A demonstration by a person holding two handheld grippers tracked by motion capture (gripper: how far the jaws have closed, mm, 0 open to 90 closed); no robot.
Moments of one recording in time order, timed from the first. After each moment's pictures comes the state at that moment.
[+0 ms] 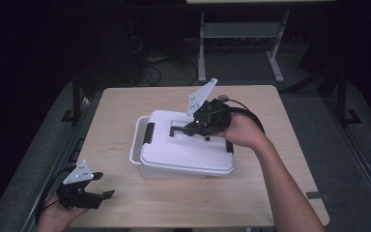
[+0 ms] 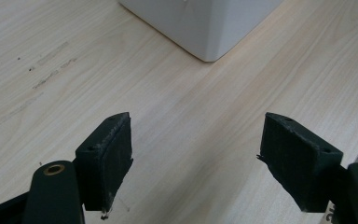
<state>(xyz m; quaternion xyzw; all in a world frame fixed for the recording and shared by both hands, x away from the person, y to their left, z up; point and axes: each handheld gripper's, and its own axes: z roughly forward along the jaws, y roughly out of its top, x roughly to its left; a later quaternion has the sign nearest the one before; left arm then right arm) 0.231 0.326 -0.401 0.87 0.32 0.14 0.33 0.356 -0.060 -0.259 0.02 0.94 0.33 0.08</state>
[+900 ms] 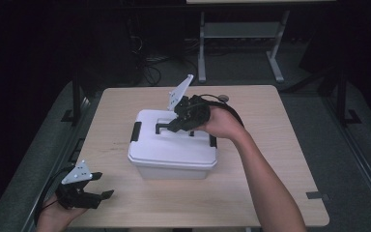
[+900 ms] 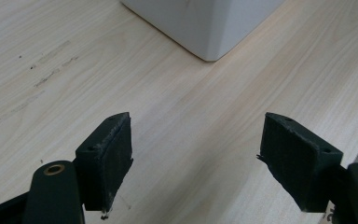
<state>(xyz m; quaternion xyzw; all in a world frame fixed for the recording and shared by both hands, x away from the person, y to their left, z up) 0.231 0.330 -0.400 0.87 0.33 0.14 0.33 0.387 -0.017 -0.273 0.01 0.94 0.33 0.06</state>
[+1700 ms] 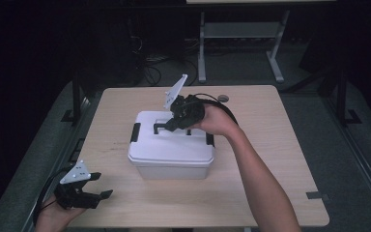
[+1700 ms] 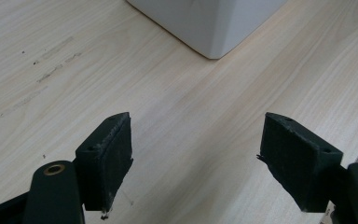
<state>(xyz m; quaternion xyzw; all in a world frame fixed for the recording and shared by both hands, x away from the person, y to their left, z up) 0.231 0.333 -0.402 0.87 0.33 0.14 0.33 0.406 -0.005 -0.289 0.01 0.95 0.32 0.03</state>
